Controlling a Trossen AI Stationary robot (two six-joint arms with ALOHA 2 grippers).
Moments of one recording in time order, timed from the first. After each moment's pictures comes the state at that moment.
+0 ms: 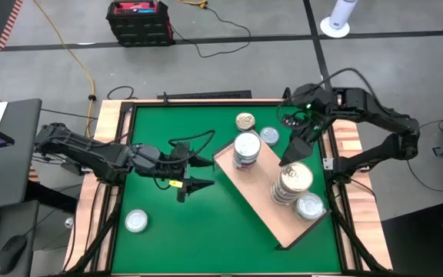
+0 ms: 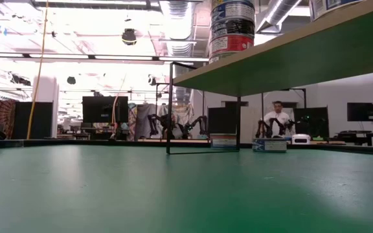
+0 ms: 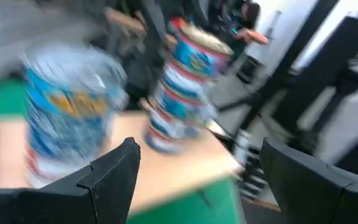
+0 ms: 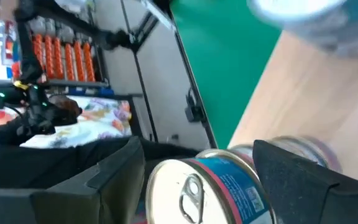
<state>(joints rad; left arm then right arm) -0.28 1.20 1.09 0.01 -0.23 -0.45 -0.21 1.26 1.67 -1.22 -0.70 0.64</state>
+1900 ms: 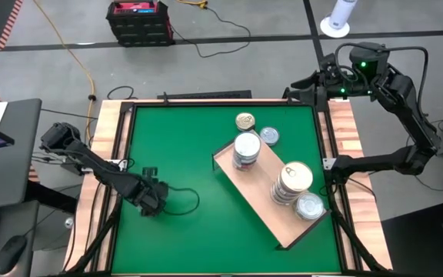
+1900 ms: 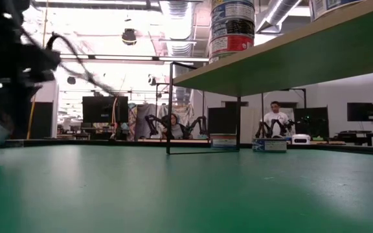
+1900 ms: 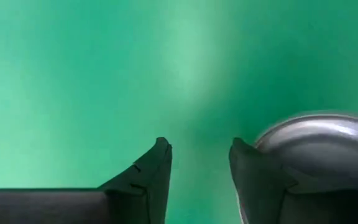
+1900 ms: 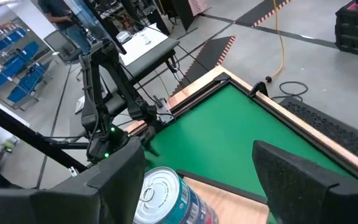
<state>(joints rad) -0.54 1.31 0.72 -0.91 -0.36 -0.56 -0.63 1.11 1.72 -0.93 -0.41 0.34</state>
